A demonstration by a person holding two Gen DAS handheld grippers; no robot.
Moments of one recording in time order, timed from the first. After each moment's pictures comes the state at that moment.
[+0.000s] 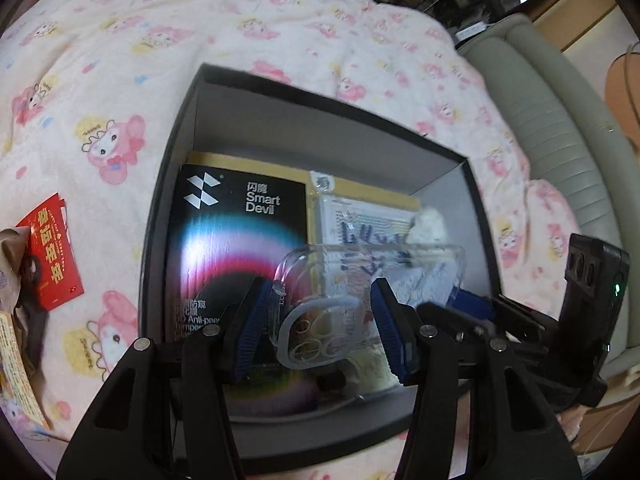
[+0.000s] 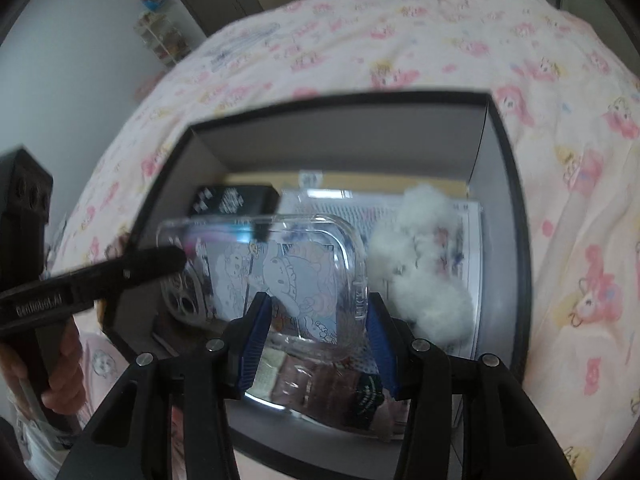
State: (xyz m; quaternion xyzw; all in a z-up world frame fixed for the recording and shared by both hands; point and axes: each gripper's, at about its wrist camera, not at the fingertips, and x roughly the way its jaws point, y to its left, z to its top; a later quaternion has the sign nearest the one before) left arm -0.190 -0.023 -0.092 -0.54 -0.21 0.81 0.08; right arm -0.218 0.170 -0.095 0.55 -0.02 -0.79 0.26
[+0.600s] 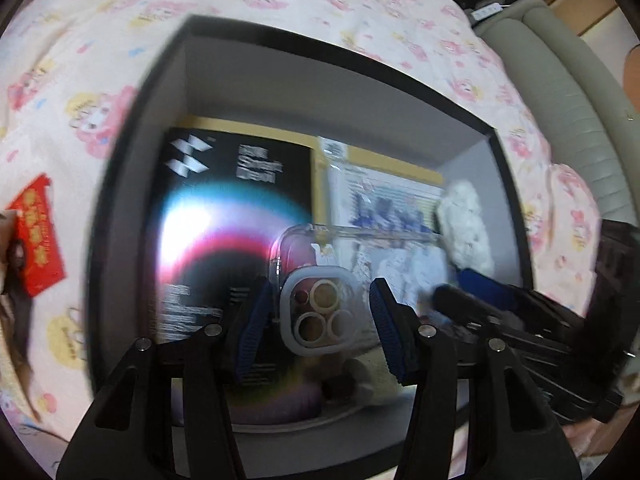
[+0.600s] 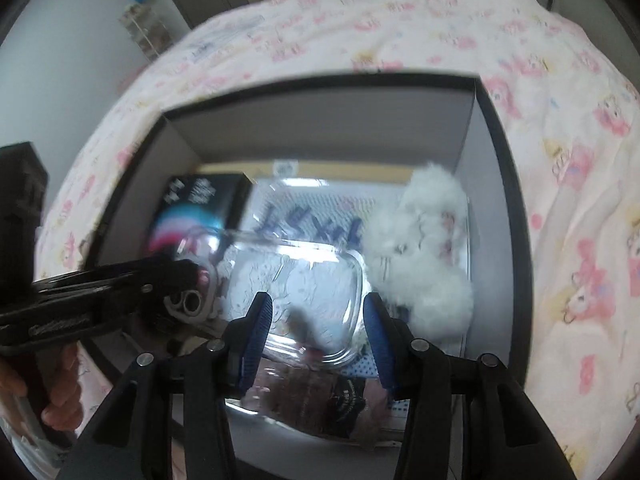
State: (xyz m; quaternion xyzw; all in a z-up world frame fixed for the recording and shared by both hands) left arm -0.188 -0.010 -0.117 -0.56 -0.21 0.80 0.08; right arm -0.219 0.170 -0.105 0.55 0.00 -0.80 0.22
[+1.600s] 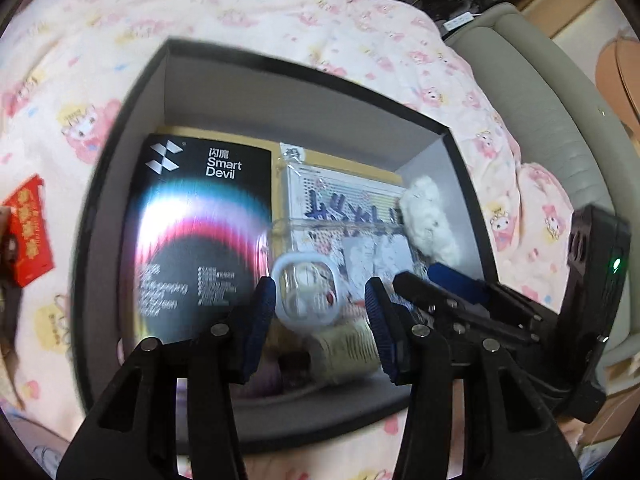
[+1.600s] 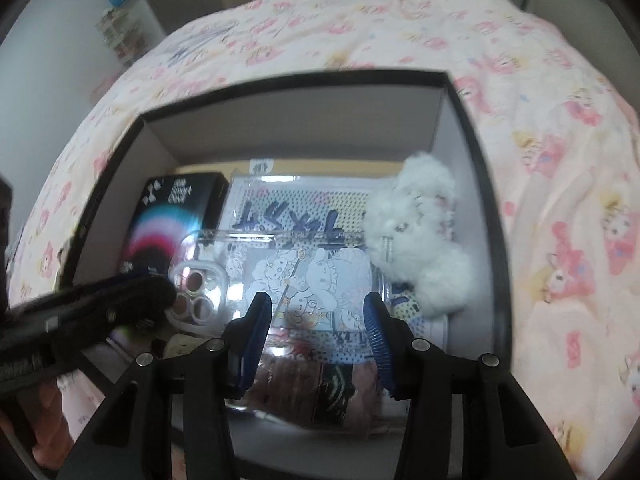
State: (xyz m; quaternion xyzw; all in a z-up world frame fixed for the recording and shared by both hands) left arm -0.156 0.004 -0.087 -0.52 -0.19 0.82 0.10; right arm -0.200 0.173 -0.090 0.53 0.00 -0.83 0.17
